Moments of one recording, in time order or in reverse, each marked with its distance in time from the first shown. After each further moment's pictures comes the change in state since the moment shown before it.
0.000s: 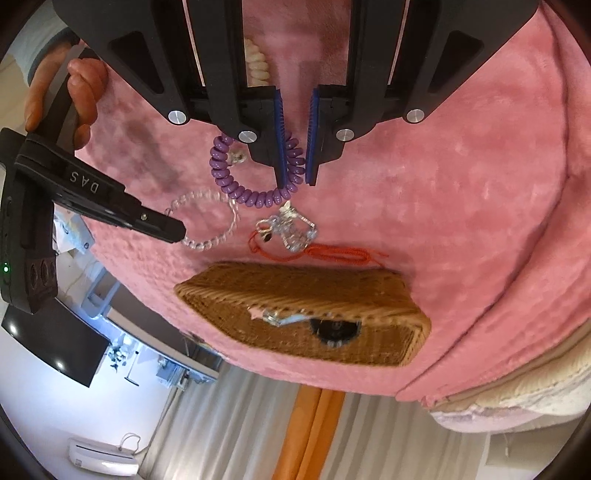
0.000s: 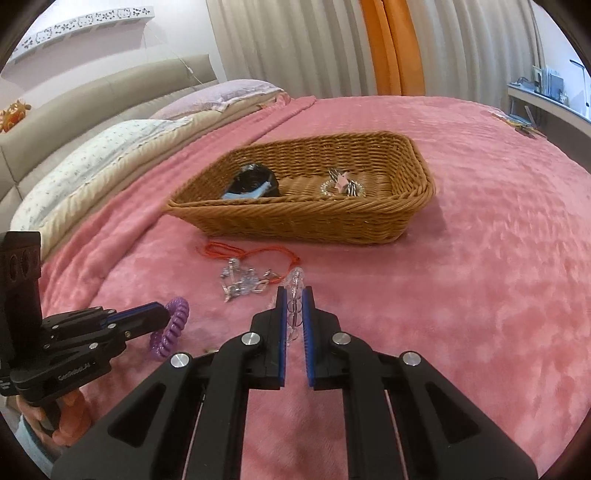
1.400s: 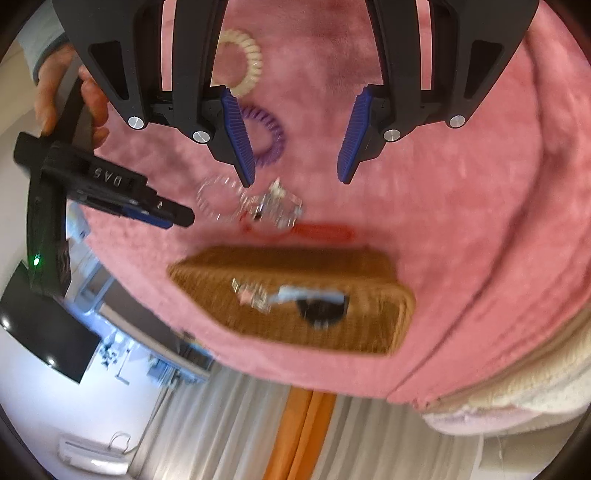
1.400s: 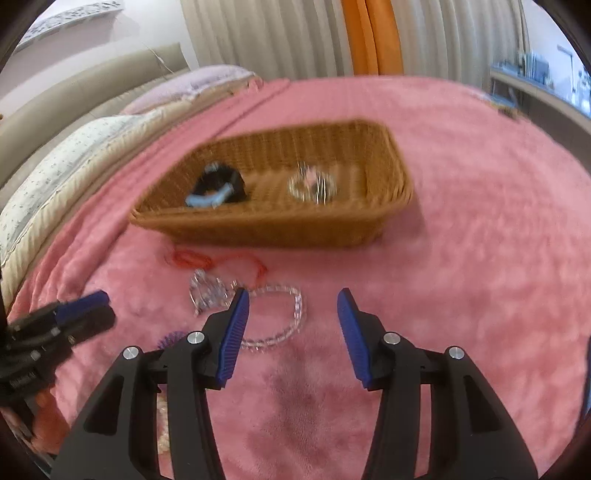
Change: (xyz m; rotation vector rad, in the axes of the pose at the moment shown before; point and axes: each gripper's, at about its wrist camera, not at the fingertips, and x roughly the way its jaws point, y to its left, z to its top) left arm 0.000 0.008 0.021 -0.033 0.047 0.025; right arm 0.034 -0.016 0.015 0.066 0.104 -0.095
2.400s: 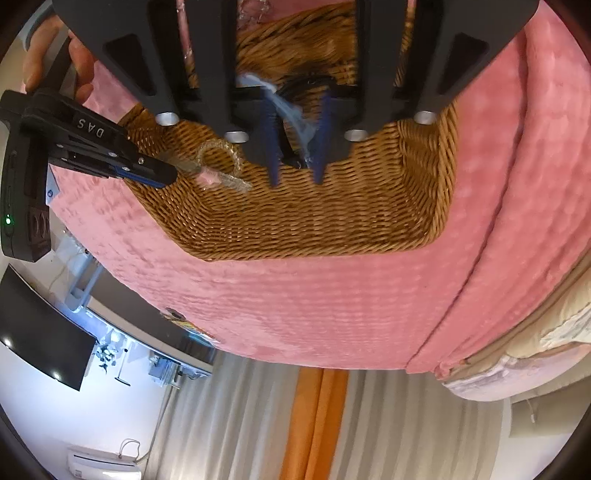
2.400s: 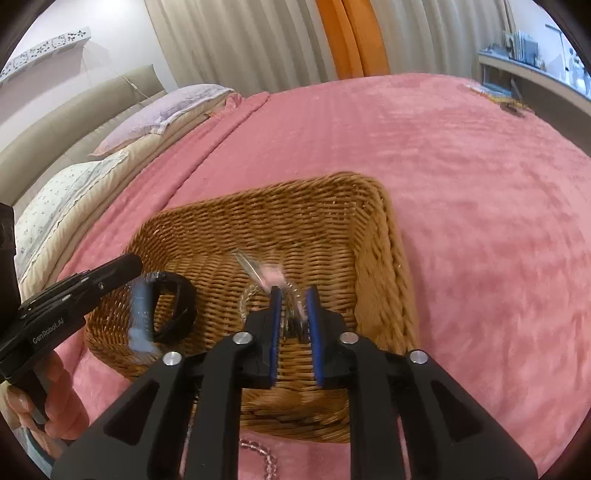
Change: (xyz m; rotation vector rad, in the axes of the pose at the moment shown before) left arm 0.078 0.002 0.142 0.103 -0.071 0.024; right arm 0.046 -0.034 0.106 0.091 -0.061 0.036
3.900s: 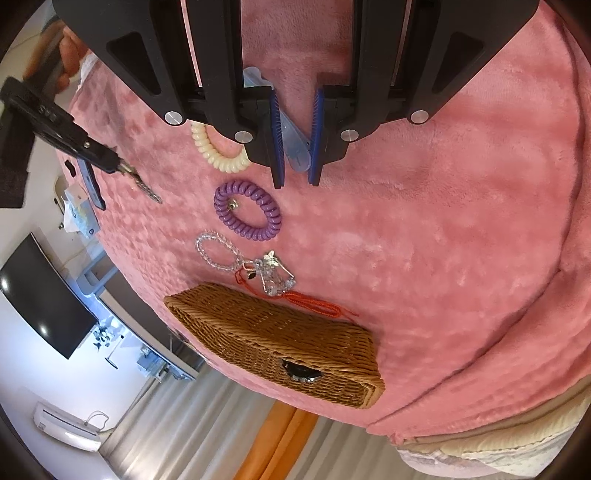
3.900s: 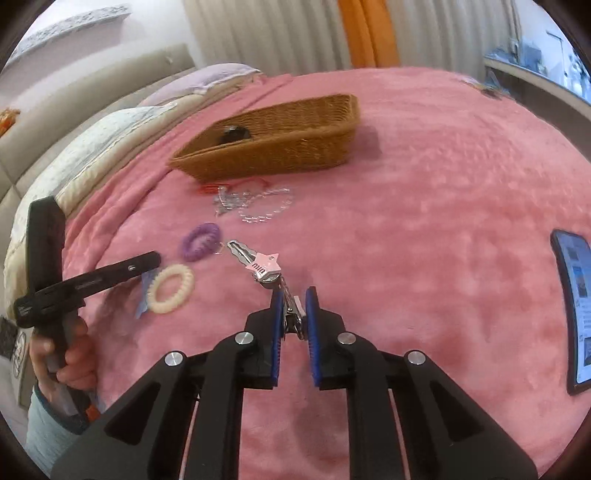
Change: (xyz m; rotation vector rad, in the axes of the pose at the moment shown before) left arm -0.093 -0.002 -0.188 -0.251 0.103 -0.086; right arm -0.147 -0.005 -0.187 -0.027 0.069 0.053
